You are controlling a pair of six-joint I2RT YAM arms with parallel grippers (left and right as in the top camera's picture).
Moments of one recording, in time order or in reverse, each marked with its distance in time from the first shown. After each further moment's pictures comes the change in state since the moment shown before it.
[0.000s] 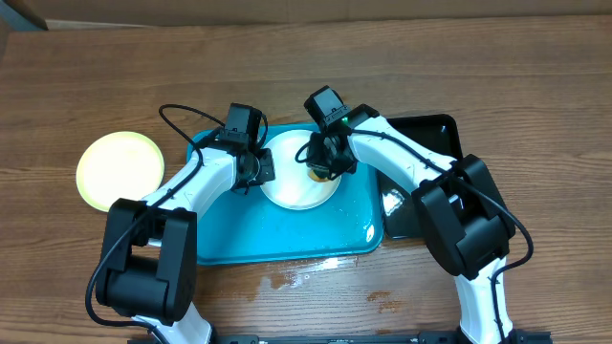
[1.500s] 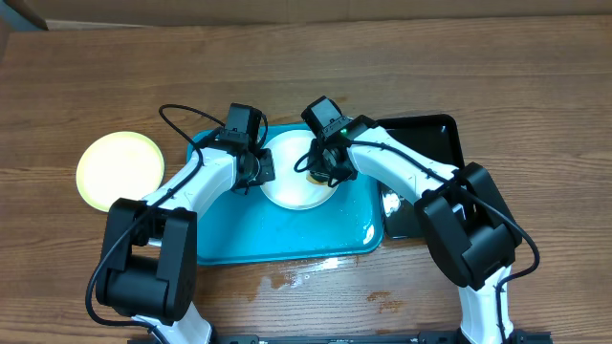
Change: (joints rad) left arm 0.000 0.002 0.000 0.001 0.000 0.001; right arm 0.033 -0.054 -0.084 0.045 0.101 0.039
